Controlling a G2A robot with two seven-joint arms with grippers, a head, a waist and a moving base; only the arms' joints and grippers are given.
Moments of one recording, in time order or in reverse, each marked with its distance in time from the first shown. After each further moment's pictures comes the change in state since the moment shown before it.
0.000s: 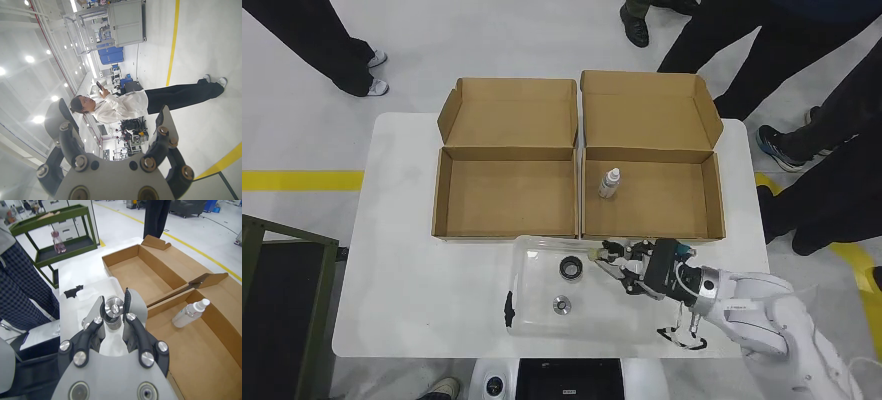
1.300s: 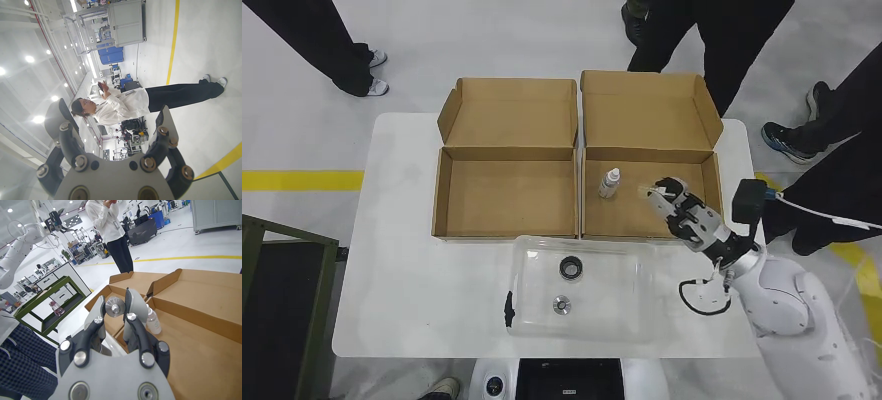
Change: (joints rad) left arm 0.000 0.000 0.000 0.000 0.000 0.000 0.000; right arm 0.042 -0.016 0.101 0.158 0.354 0.147 -0.121
